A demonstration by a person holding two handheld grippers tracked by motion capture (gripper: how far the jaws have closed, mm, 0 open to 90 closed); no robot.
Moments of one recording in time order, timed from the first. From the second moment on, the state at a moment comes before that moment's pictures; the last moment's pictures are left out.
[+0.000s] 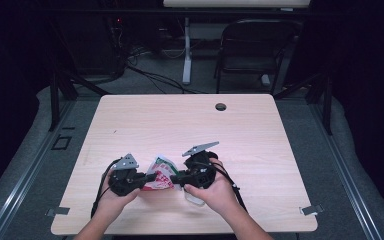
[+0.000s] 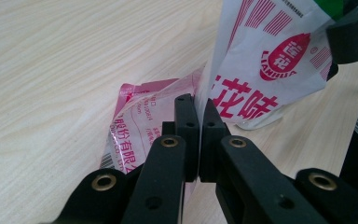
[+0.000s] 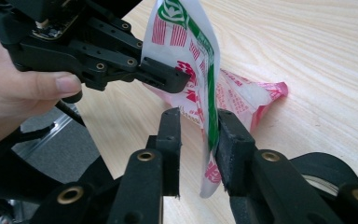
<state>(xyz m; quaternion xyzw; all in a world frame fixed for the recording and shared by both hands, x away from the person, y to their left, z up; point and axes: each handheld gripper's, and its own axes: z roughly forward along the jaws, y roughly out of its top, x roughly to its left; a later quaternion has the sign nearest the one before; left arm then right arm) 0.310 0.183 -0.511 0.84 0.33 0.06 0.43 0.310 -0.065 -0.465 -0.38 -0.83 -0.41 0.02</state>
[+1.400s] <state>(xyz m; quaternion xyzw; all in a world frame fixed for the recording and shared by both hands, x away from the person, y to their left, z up) 0.309 0.185 -0.513 0.83 0.33 0.07 0.43 0.312 -0.055 -0.461 -0.36 -0.84 -0.41 -0.03</state>
